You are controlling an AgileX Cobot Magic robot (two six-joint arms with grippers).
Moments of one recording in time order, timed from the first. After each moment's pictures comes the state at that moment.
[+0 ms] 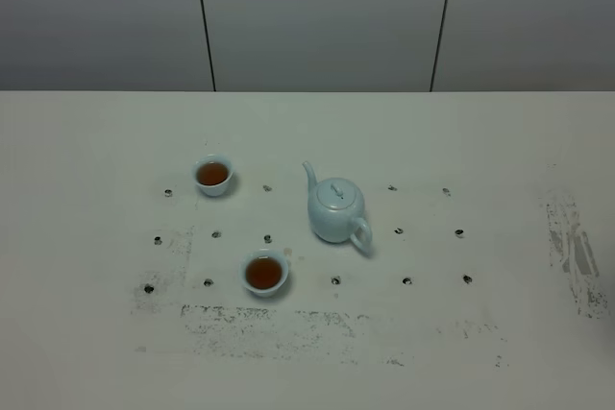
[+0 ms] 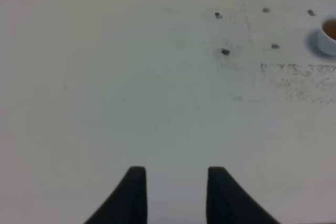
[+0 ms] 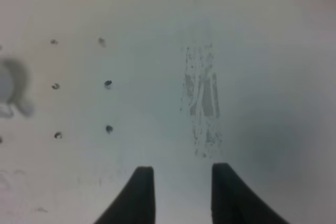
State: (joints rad) left arm 0.05 0.00 -0.46 -0.08 1.07 0.11; right arm 0.15 1.10 -1.30 -0.08 1.21 0.20
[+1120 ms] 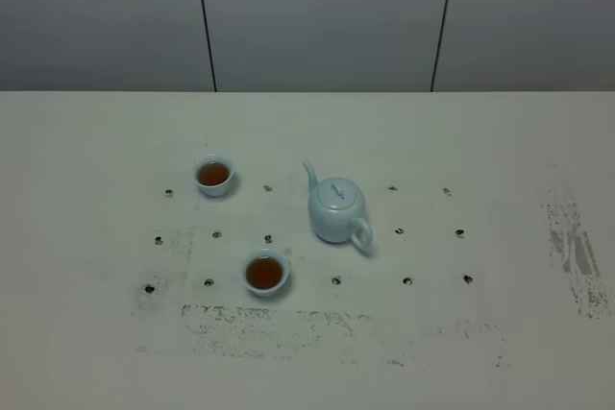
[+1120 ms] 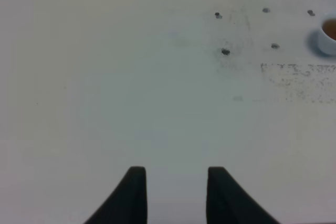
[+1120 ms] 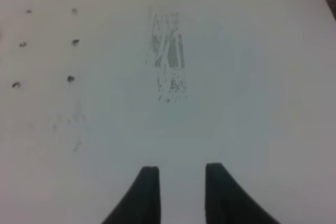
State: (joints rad) left arm 0.05 0.00 -0.46 -0.08 1.07 0.11; right arm -0.18 0.06 -0.52 0.10 1.12 -0.11
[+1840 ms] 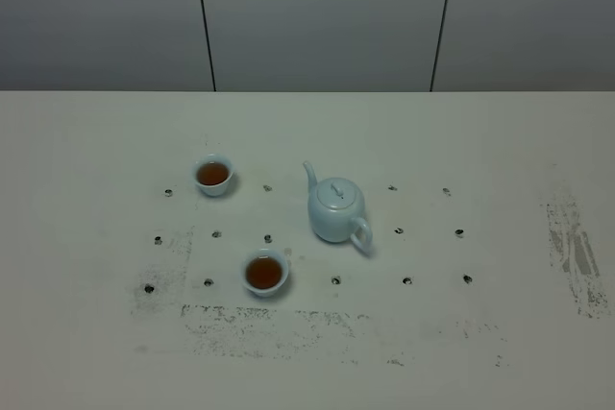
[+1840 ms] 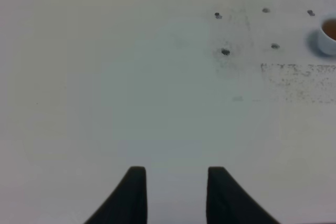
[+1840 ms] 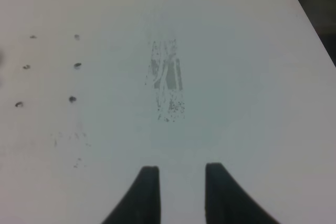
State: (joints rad) left arm 0.05 0.00 -0.46 -0.08 1.07 0.11; right arm -0.19 -0.01 -0.52 0.12 1.12 -0.14
